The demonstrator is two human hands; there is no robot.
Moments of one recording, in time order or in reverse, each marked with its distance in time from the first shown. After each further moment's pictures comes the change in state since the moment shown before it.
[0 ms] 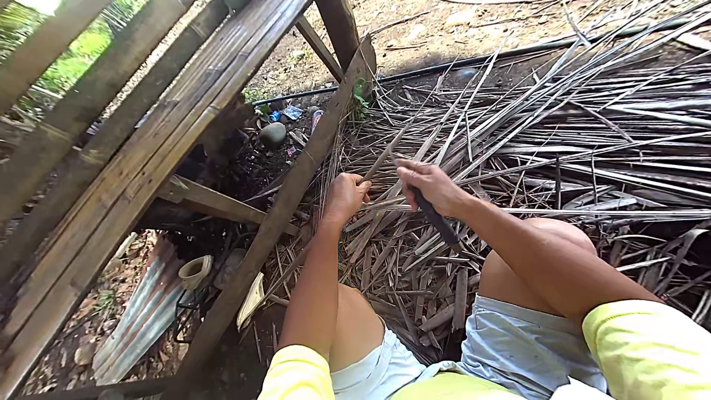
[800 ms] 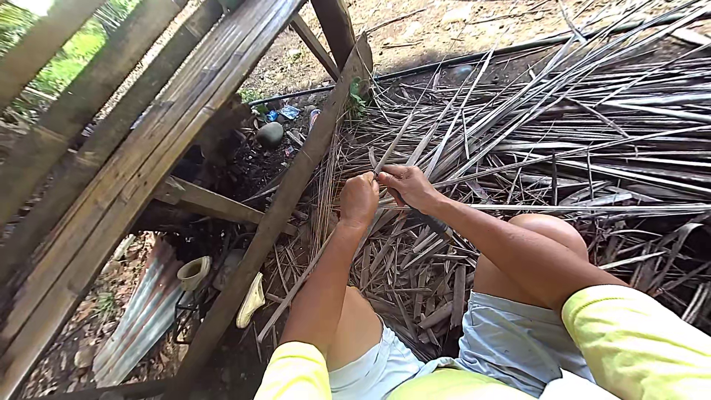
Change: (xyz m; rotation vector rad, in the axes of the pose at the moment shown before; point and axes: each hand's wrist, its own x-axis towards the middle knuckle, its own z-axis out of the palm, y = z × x) left_hand -0.017 0.029 0.030 0.233 0.180 0.105; right_hand 0.026 0.025 0.017 -0.152 0.038 -0.108
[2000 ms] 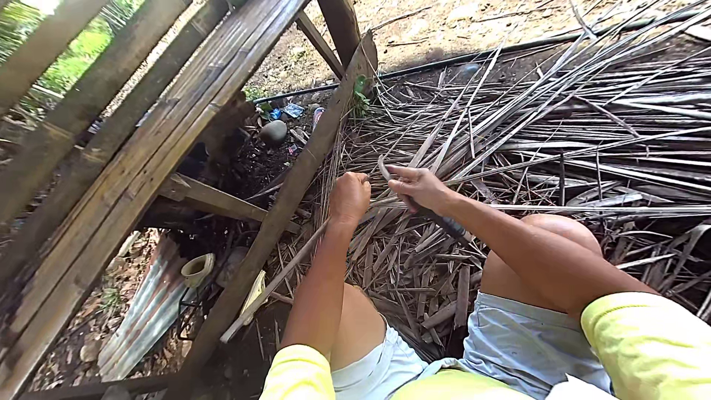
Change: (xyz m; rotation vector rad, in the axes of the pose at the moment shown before) left_hand 0.003 -0.016 -0.019 0.004 -0.078 -0.162; right_hand -0.010 -0.004 -0.013 -0.055 -0.103 0.113
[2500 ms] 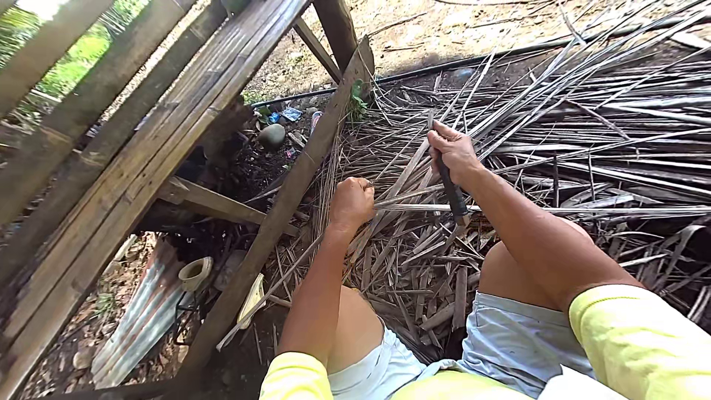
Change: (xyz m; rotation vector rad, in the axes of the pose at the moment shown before) left_hand -0.013 0.003 -0.003 -0.075 -0.033 0.066; right_hand 0.027 -0.006 -0.063 0.294 0.490 -0.016
